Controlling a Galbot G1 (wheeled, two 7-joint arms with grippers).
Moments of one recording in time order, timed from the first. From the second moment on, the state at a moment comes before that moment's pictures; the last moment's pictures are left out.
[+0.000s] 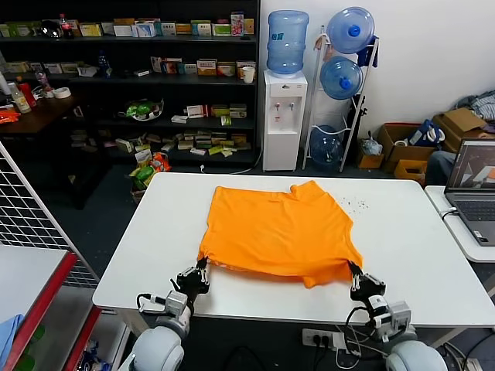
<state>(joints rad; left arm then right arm) 1.18 -1.18 -0.12 -1.72 -0.20 0.20 -0.21 -1.32 1.13 0.49 1.73 0.30 -0.15 -0.02</state>
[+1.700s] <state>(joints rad) 1.04 -1.15 -0.08 -1.55 -0.33 0.29 -0.18 -1.26 1.12 0.47 1.59 0.32 -0.29 0.01</state>
